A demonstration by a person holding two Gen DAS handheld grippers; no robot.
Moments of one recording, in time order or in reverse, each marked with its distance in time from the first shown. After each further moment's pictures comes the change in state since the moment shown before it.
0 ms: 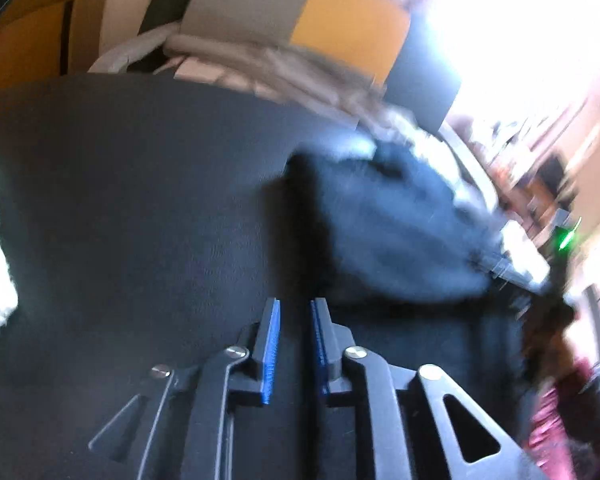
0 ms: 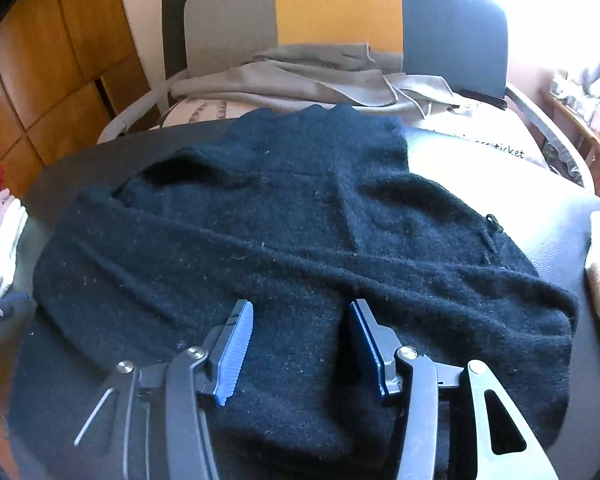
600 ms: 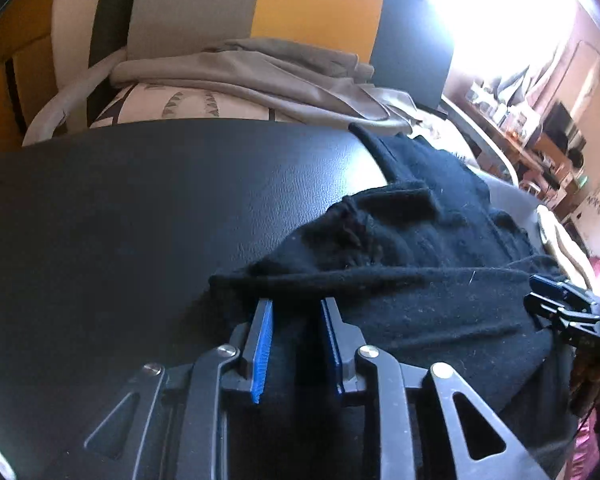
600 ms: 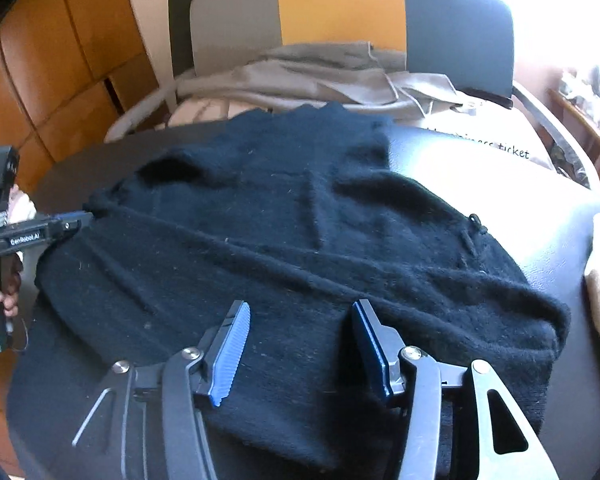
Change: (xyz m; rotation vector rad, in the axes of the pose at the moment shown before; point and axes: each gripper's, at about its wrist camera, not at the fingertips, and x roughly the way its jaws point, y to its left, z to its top) left arm 0.124 -0.033 0.060 0.193 0.080 0.115; right arm 0.006 -0.027 0.001 -0.009 -0.022 0.043
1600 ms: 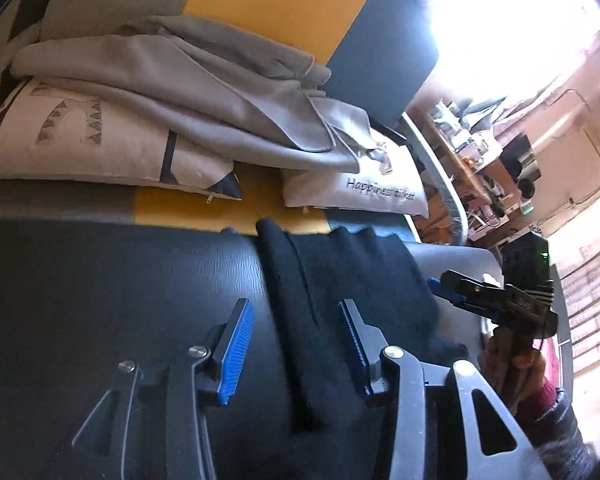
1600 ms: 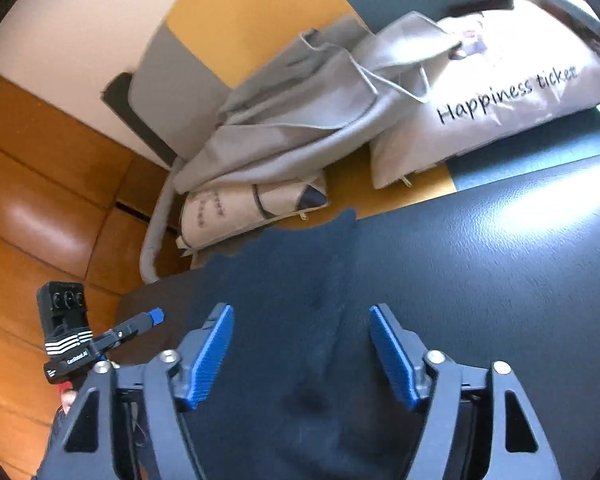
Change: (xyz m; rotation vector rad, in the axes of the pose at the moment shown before) left arm 0.112 -0.045 0.169 -0.076 0.146 -0.299; right arm 0.114 -0.154 0.158 0.446 0.067 0.408
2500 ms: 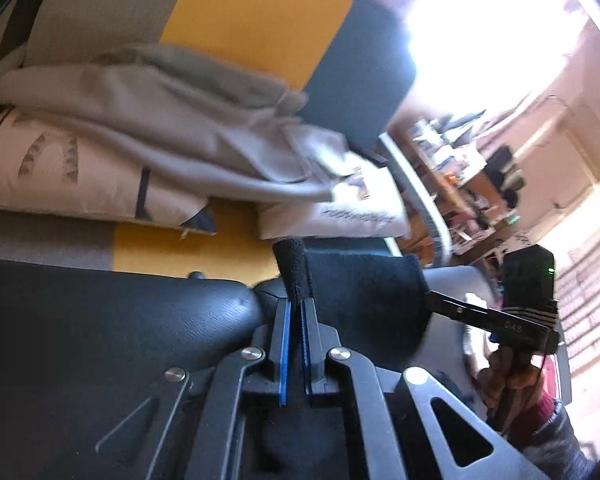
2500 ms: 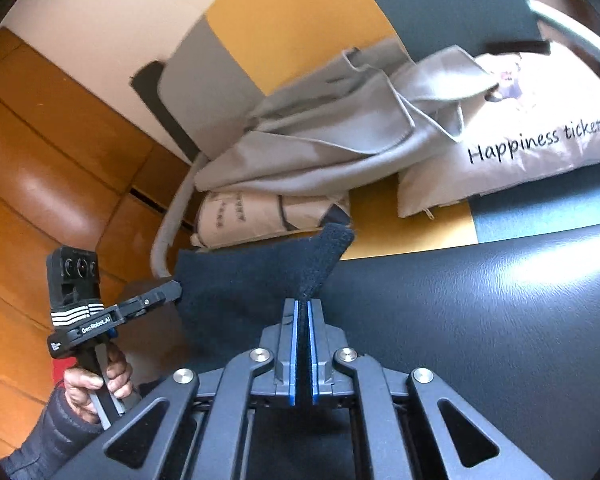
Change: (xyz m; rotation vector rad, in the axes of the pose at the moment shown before) left arm -0.034 -0.029 -0.004 0.061 -0.136 -0.069; right arm -0.029 0.036 0.004 -0.139 -0.031 0.029
